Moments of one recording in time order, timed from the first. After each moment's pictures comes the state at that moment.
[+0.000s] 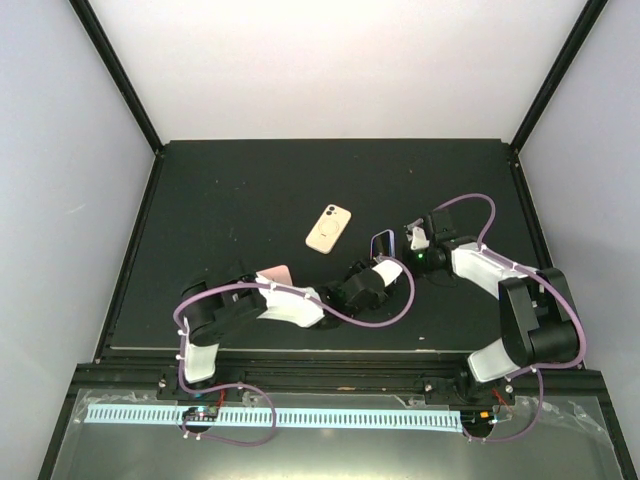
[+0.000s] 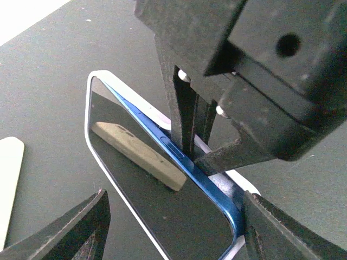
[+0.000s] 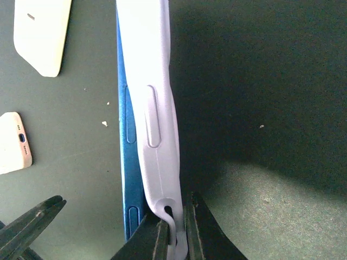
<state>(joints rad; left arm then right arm) -1.15 1.92 0.96 0.42 -0.46 -0.02 0.27 1.50 0.76 -0.38 -0.48 0.45</state>
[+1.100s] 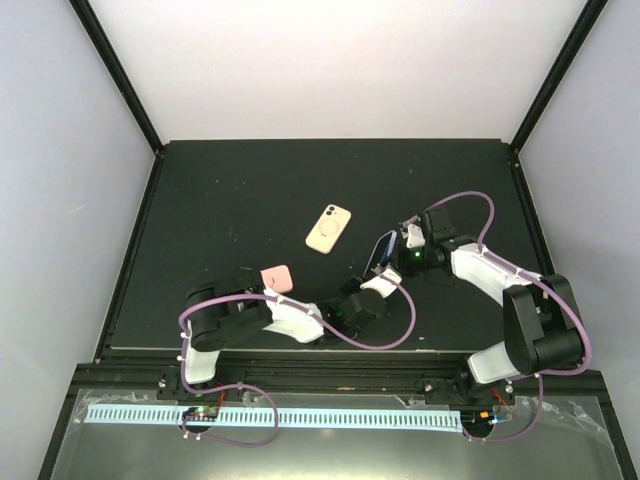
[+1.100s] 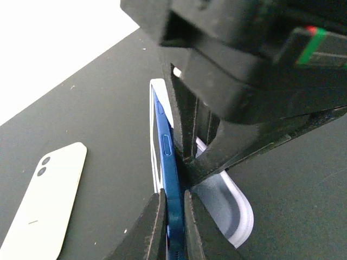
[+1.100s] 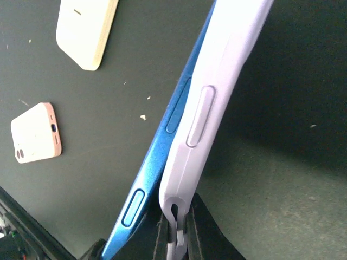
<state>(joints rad) -1.25 1.95 0.92 0.59 -0.78 0.08 0.28 1.46 0.77 -0.38 -0.49 0.47</state>
